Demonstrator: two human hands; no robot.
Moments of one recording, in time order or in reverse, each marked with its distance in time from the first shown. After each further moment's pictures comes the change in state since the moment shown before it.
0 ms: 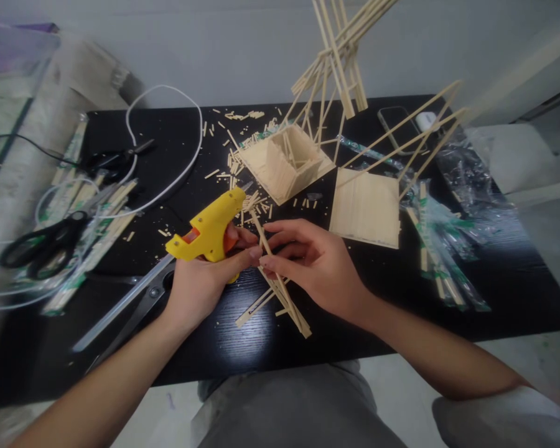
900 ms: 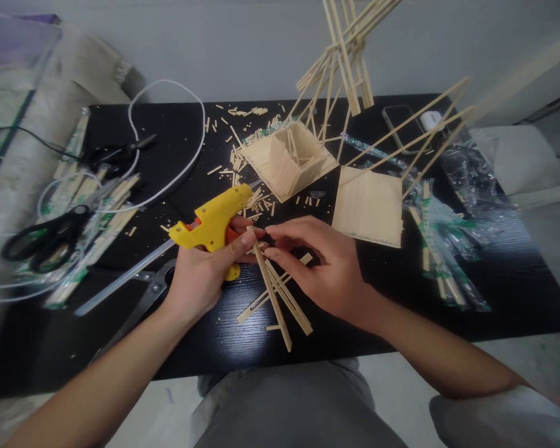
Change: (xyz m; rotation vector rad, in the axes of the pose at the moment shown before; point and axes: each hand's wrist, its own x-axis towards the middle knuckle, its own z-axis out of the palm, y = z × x) left_hand 0.003 0.007 0.007 -0.109 0.121 -0.102; right_hand -0.002 -0.001 -0.003 -0.543 0.047 -0.527
